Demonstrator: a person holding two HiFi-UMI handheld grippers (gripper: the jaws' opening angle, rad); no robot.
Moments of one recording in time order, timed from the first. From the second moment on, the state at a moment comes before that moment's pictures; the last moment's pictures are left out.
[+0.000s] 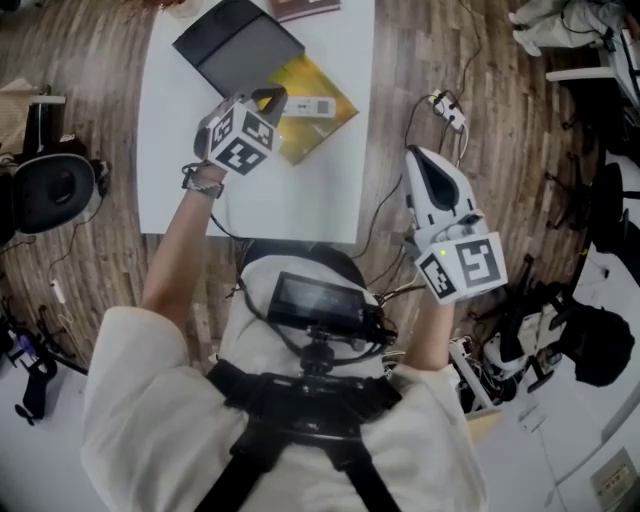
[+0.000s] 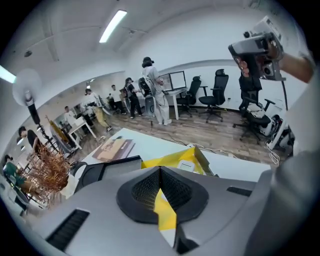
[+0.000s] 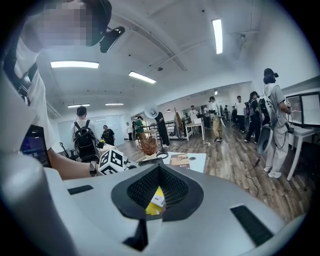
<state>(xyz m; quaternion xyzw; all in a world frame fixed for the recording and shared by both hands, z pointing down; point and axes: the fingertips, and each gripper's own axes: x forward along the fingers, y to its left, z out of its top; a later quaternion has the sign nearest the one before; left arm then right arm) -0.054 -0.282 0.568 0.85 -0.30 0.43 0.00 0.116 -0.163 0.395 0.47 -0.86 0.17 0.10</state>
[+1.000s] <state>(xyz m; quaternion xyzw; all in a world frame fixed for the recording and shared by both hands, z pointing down) -0.088 -0.237 0.371 0.86 -0.48 0.17 -0.04 0.100 -0.164 0.318 0.43 -0.90 0.08 0.06</state>
